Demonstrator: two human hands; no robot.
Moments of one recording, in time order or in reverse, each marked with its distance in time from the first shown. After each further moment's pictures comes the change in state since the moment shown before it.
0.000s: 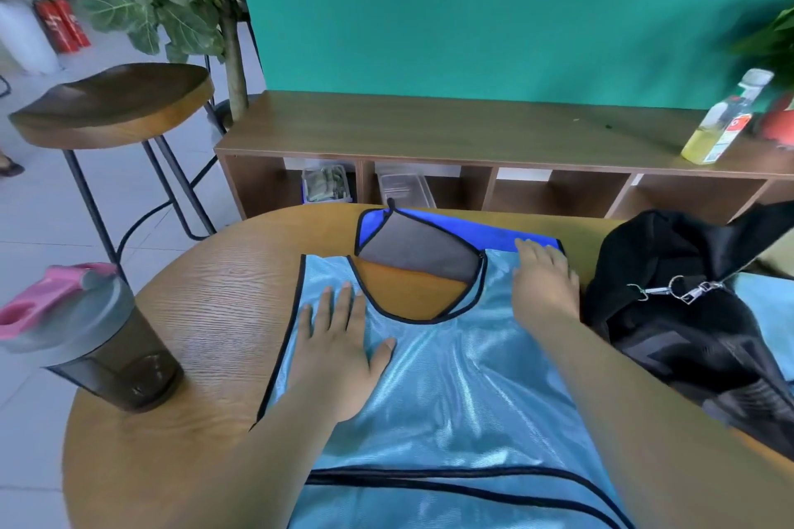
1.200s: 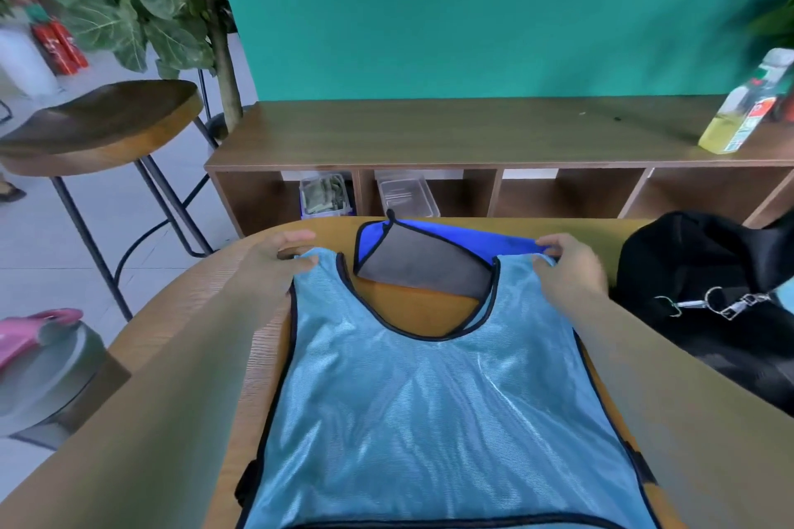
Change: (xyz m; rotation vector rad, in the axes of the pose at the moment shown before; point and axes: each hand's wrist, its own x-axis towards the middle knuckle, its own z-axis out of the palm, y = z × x) left_hand 0.082 -0.069 -0.119 -1.254 0.090 -0.318; right_hand 0.050 0.015 -0.007 0.668 0.097 0.224
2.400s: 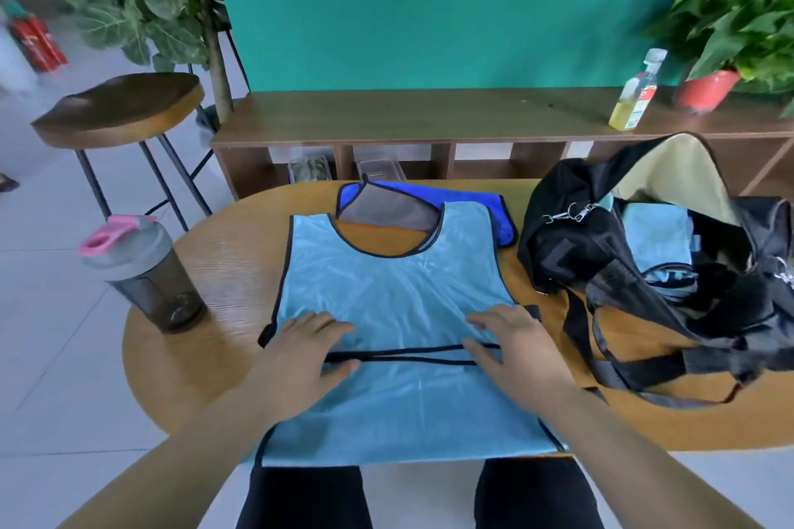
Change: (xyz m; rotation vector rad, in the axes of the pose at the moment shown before) left_hand -0.212 -0.122 0.019 1.026 -0.256 0.752; right_hand -0.268 0.078 -0.090 -0.357 -0.259 -0.586
